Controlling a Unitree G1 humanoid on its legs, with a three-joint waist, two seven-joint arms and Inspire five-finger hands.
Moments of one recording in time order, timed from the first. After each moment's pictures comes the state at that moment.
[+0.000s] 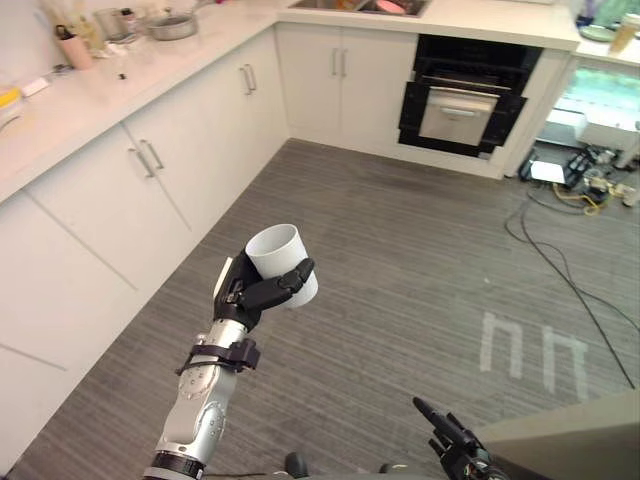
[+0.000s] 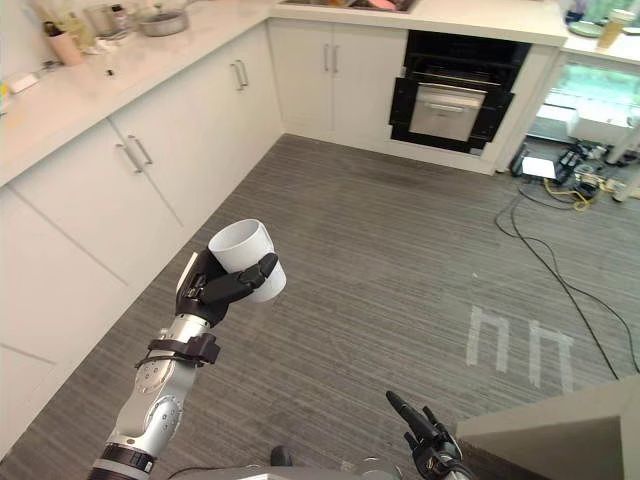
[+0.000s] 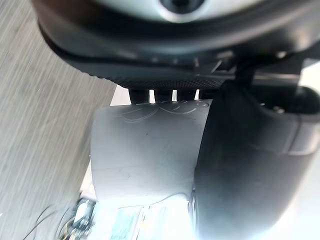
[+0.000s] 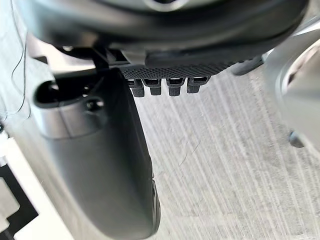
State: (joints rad) left arm 0.05 0.28 -0.15 0.03 -0.57 -0.22 -0.11; right arm 0.12 -0.12 -0.33 1.03 0.54 0.03 0.19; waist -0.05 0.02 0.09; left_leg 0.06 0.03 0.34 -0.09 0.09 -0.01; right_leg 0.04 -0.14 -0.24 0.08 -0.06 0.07
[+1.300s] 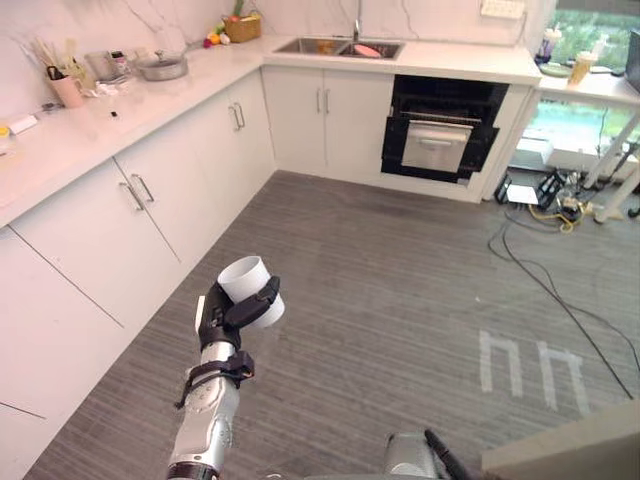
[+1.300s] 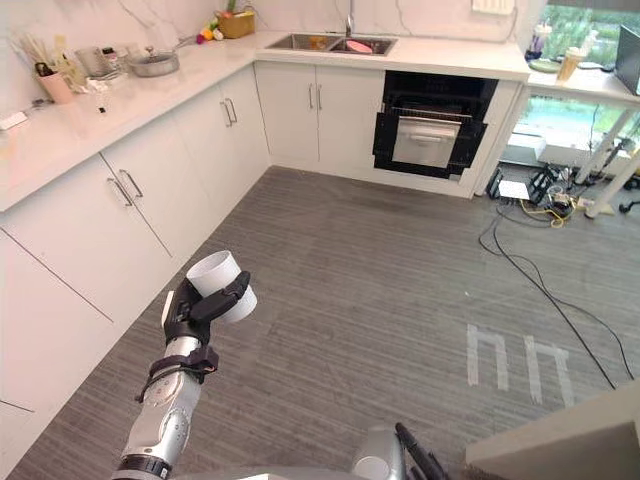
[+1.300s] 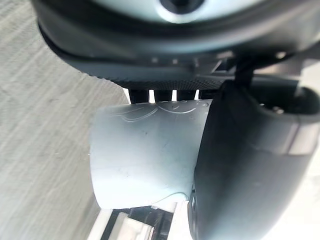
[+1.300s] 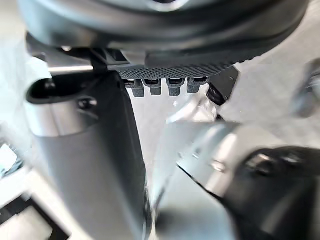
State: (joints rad) left arm 0.03 0.13 -0.05 0.20 -0.39 -0.18 0.17; right arm 0.21 -0.06 -0.41 0.99 0.58 -0.04 0.22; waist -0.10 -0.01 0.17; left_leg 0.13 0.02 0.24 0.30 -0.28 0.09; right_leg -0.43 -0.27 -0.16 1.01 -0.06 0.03
